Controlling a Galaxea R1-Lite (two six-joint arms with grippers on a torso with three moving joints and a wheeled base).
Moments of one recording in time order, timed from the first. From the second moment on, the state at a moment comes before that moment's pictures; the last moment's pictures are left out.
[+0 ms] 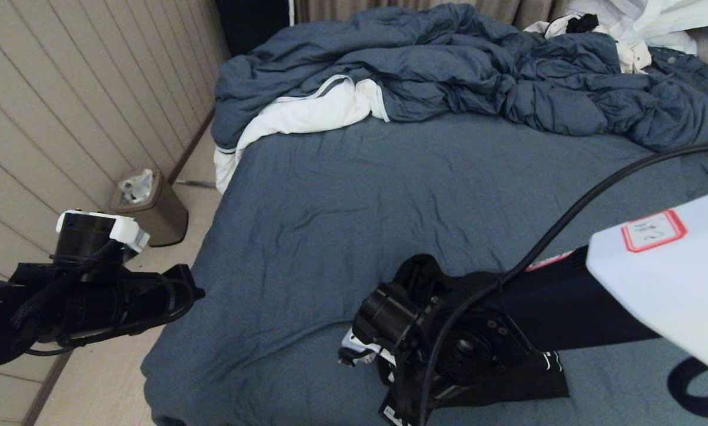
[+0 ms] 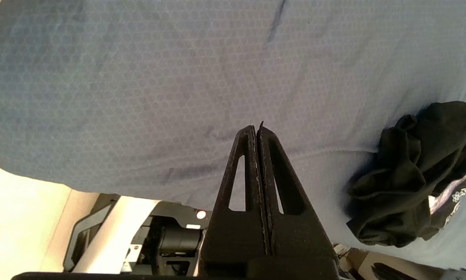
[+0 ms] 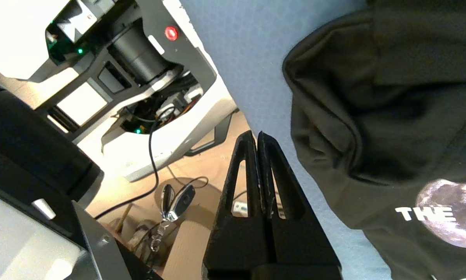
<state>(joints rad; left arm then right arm) -0.22 1.65 -0.70 -0.28 -0.13 -0.63 0.85 2.05 -1.24 0.46 -0.12 -0.12</state>
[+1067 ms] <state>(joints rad) -0.22 1.66 -0.70 -0.28 -0.13 -0.63 0.32 2.10 -1.53 0.46 -0.13 -0.16</state>
